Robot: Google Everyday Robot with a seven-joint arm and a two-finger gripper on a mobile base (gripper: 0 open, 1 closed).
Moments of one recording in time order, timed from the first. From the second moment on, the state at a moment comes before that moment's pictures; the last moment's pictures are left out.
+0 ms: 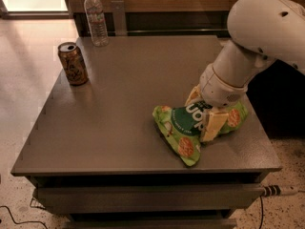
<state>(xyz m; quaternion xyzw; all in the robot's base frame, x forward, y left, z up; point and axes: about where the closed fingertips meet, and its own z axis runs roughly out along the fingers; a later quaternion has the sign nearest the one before) 0.485 -0.123 0.821 -0.79 0.59 0.07 0.13</state>
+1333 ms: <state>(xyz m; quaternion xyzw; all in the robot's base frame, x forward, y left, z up) 0.591 -0.136 0.906 -0.86 0.50 0.00 0.14</state>
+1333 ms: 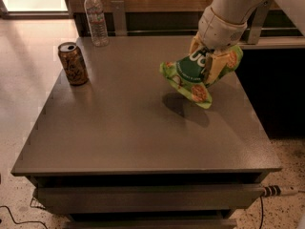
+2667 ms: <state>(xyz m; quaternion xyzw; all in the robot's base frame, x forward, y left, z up) 0.758 -0.108 0.989 -0.76 0.45 -0.08 0.45</state>
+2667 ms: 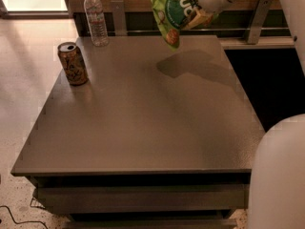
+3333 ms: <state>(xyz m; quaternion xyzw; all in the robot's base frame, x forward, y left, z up) 0.783 -0.104 0.988 -0.74 0.45 -0.08 0.49</state>
